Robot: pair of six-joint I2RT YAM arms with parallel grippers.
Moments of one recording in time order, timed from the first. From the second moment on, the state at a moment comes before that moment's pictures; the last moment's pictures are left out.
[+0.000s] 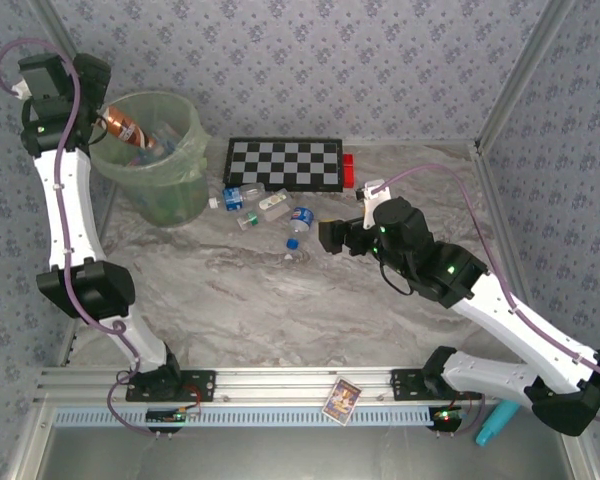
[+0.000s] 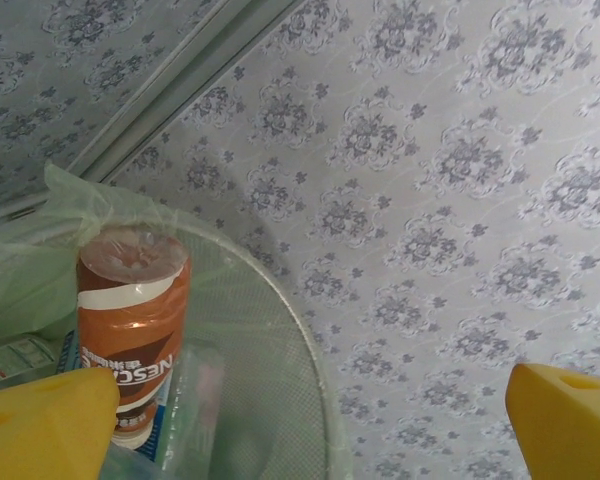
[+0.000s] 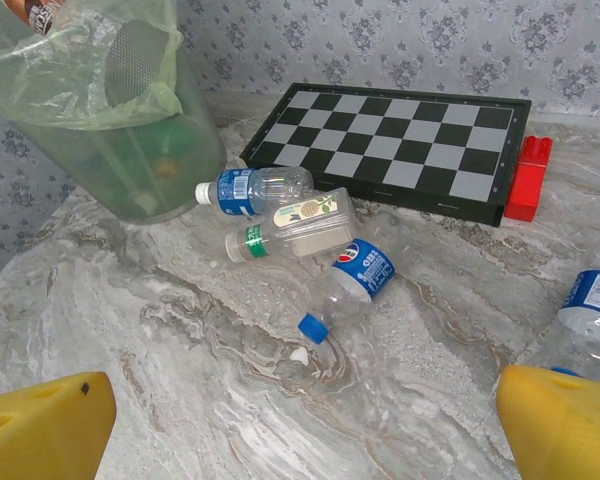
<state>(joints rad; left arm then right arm) 0.23 1.78 2.17 -0.72 0.03 -0.94 0.83 1.02 1.16 -0.60 0.25 0.38</state>
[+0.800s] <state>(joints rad) 0.25 2.01 2.34 -0.74 0.03 -0.78 0.81 1.01 1.18 -0.64 0.28 0.39</state>
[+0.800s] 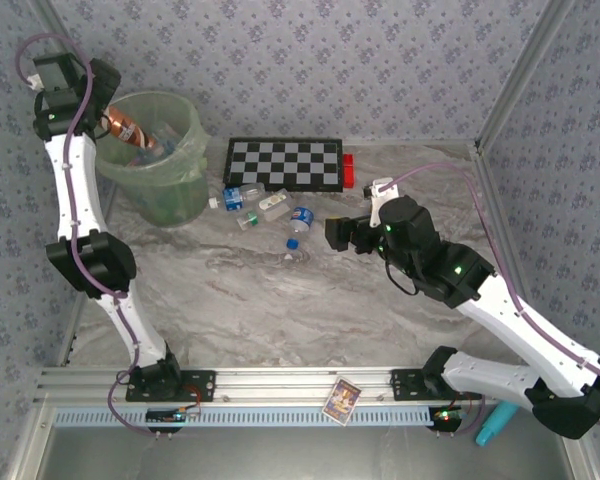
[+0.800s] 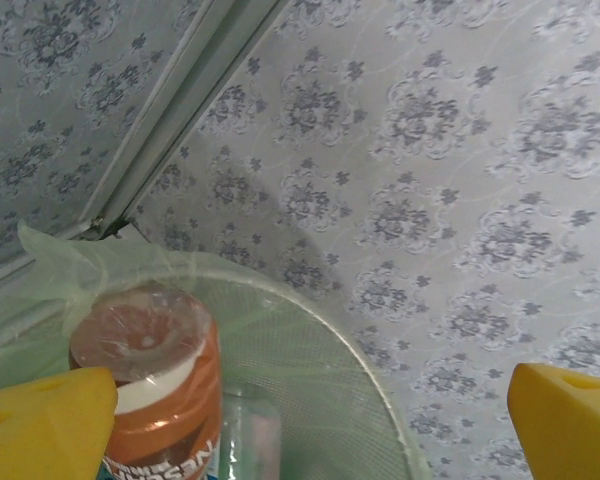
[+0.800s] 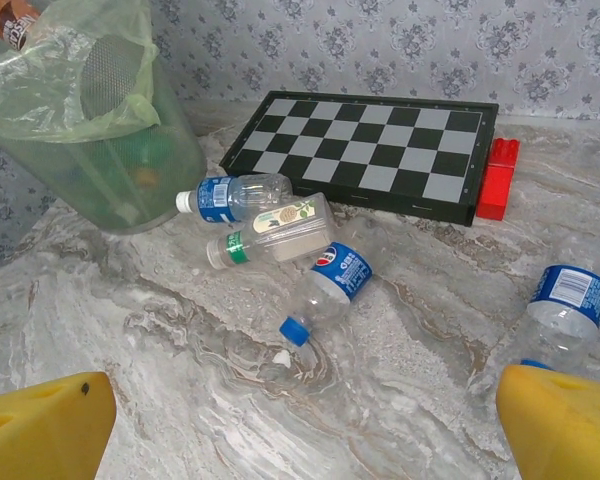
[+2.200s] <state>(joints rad) 0.17 1.87 2.25 -0.73 0.23 -0.75 0.77 0.98 1.11 -0.60 0.25 0.43</state>
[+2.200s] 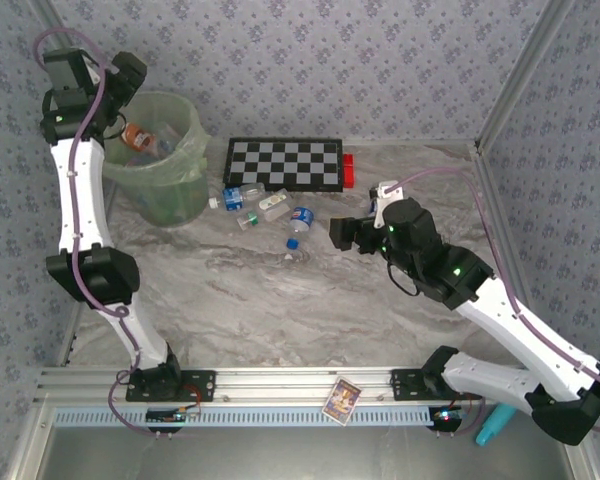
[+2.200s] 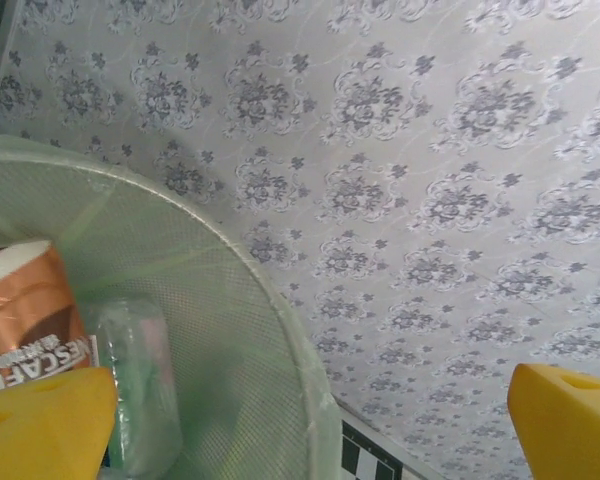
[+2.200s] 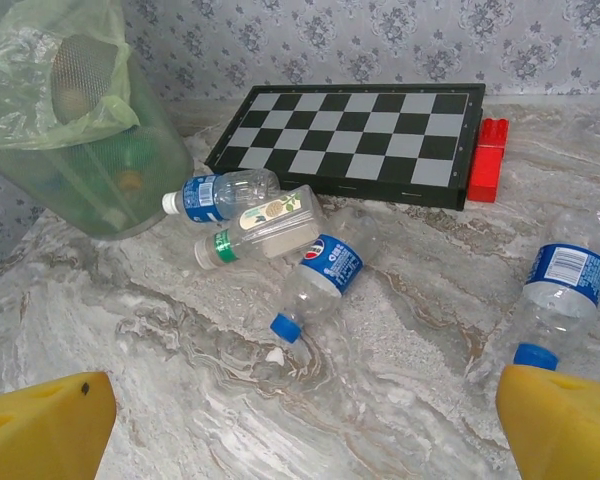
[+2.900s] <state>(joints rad) -0.21 1.50 1.82 -0.74 0.18 -0.66 0.36 1.05 0.93 -0.63 0.08 0.65</state>
